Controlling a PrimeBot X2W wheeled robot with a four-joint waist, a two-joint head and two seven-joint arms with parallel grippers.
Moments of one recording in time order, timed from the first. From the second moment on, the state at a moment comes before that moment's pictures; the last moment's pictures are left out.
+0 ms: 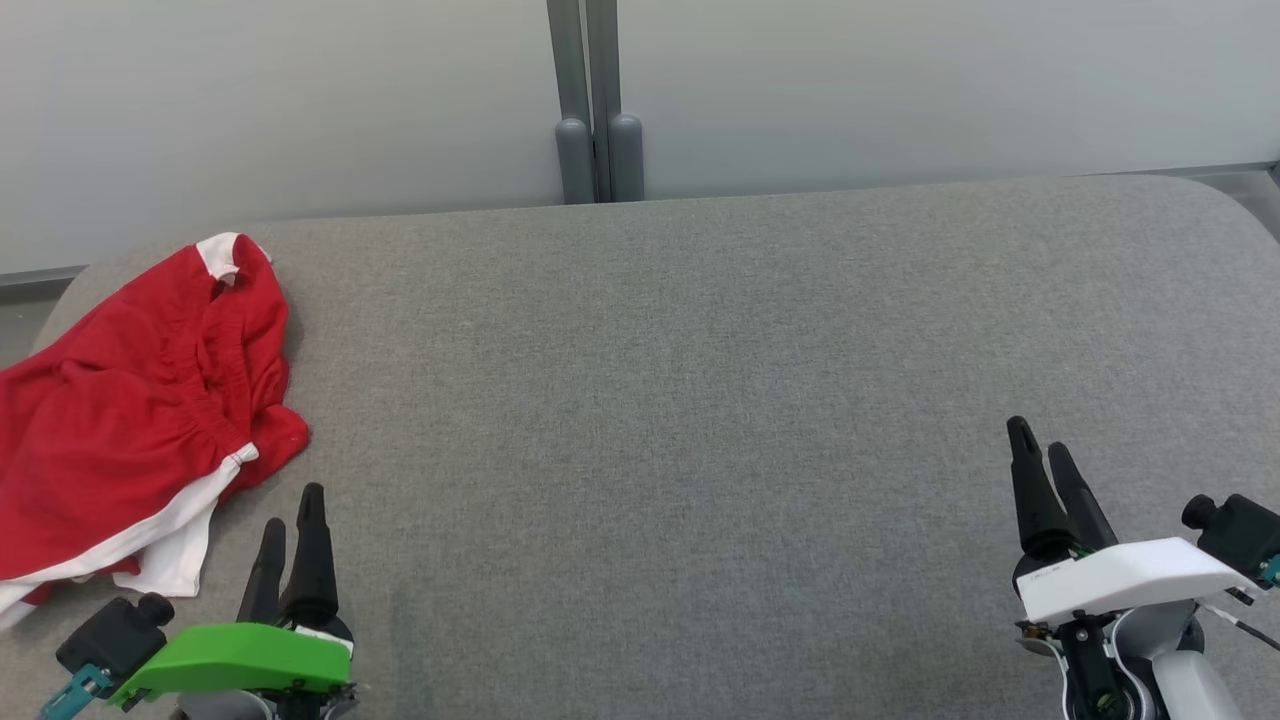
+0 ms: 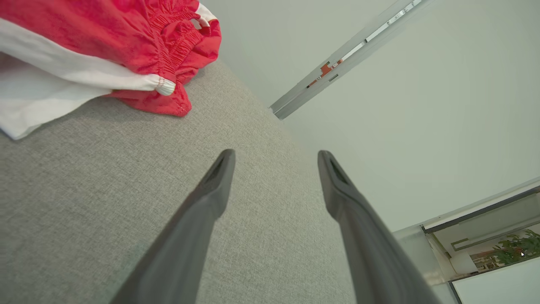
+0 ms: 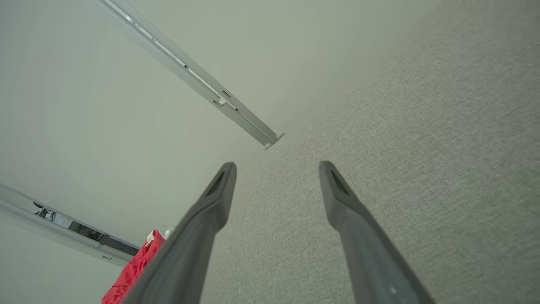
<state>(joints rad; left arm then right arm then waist) -0.03 0.05 0.03 0.24 -0.93 -0.13 -0.06 -0.04 -0.05 -0.05 0.15 0.82 0.13 -0.06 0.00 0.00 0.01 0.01</state>
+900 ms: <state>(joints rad) 0.00 0.05 -0.01 0.22 -0.56 -0.13 -0.14 -0.03 -0.06 -0.04 0.15 0.43 0.13 -0.14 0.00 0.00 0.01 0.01</state>
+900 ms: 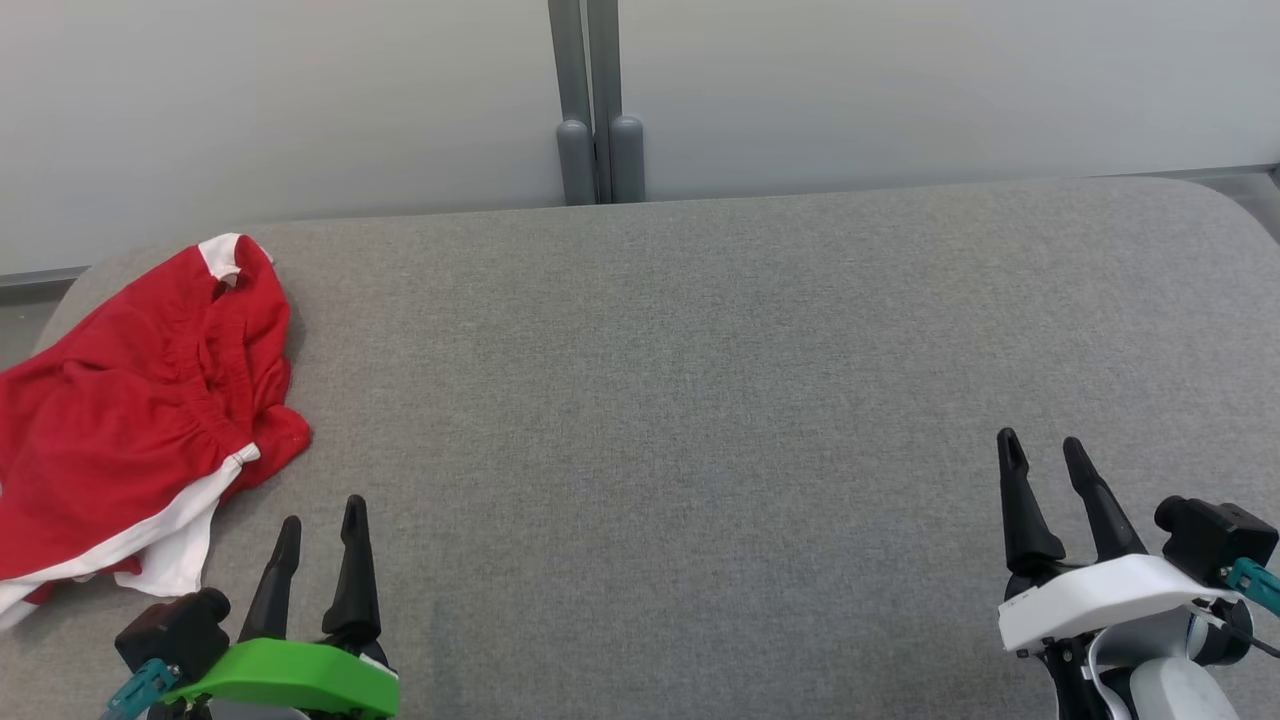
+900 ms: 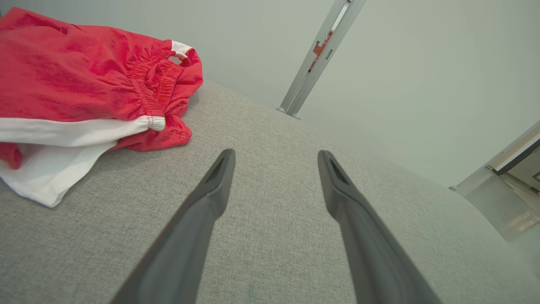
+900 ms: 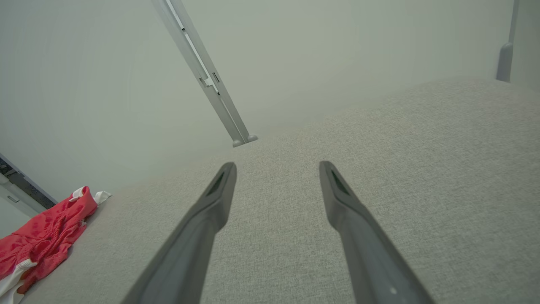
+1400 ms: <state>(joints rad) 0.01 0.06 -0.03 0.20 -0.41 -0.13 -0.18 -0.02 -0.06 -0.03 0.13 0.27 0.13 -0.18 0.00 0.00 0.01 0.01</state>
